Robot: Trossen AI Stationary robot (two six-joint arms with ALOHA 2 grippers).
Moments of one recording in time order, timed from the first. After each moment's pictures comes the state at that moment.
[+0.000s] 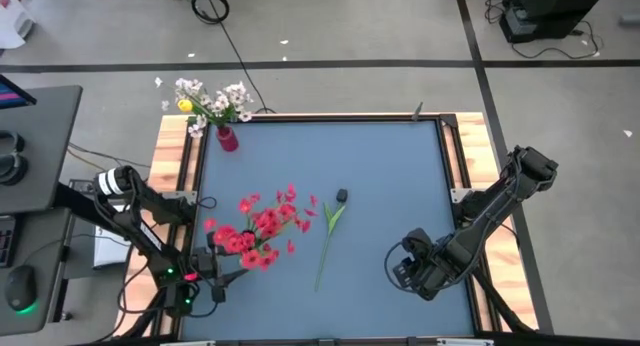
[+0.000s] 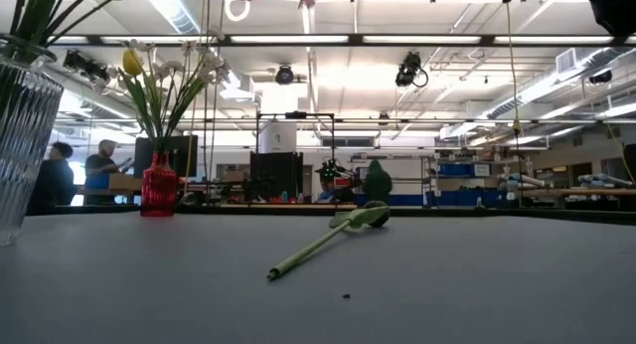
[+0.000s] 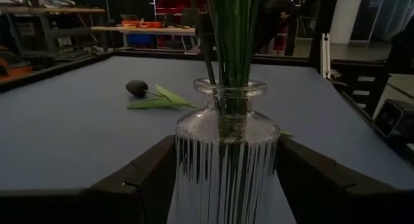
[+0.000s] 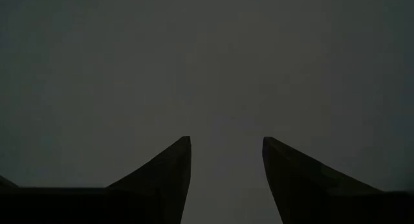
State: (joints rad) left arm -1.33 1.61 0.44 -0.04 -1.40 -1.27; right arm 0.78 1.49 1.04 -1.01 0.18 1.86
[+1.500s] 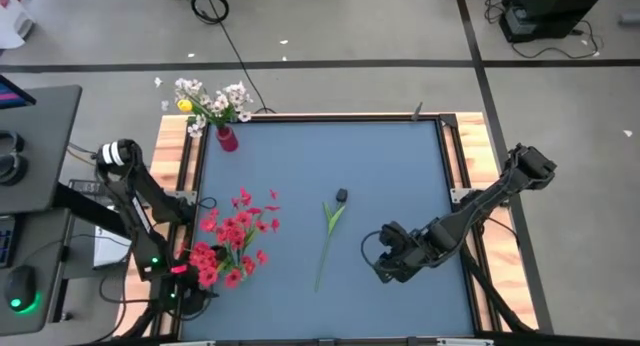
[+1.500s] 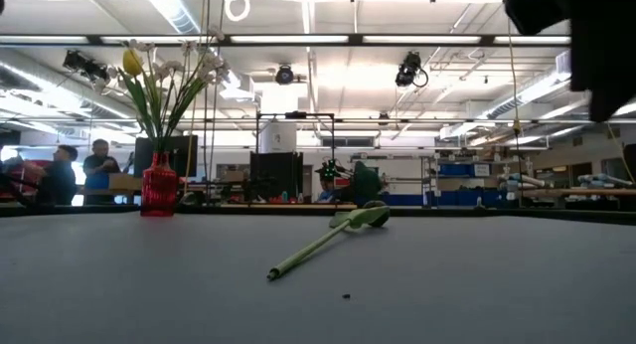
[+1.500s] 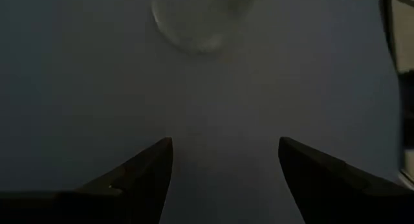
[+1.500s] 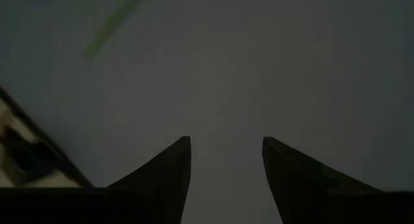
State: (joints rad) left arm -1.34 1.31 0.47 -0.32 -0.52 -1.47; right arm 0.60 1.49 1.04 -0.76 0.18 1.53
